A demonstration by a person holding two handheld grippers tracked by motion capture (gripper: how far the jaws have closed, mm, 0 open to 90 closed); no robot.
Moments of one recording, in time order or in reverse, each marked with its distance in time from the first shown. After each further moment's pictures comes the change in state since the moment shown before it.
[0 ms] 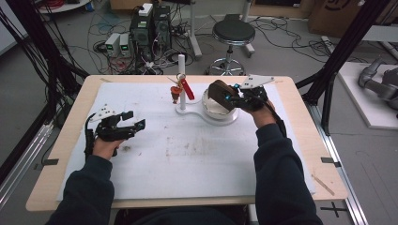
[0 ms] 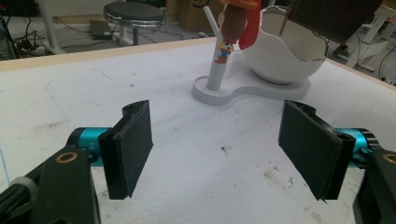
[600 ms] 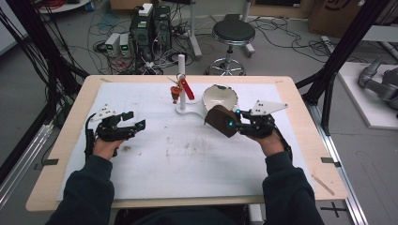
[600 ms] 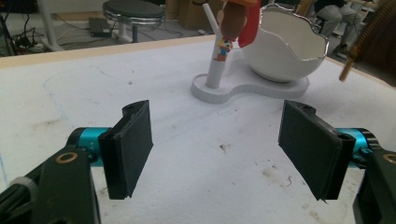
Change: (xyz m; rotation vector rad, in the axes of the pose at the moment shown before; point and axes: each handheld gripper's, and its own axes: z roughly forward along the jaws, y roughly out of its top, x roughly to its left) left arm -0.003 0.000 0.001 0.011 -0.008 0.008; right arm 0.049 -0.038 -0.043 -0.095 0.183 0.100
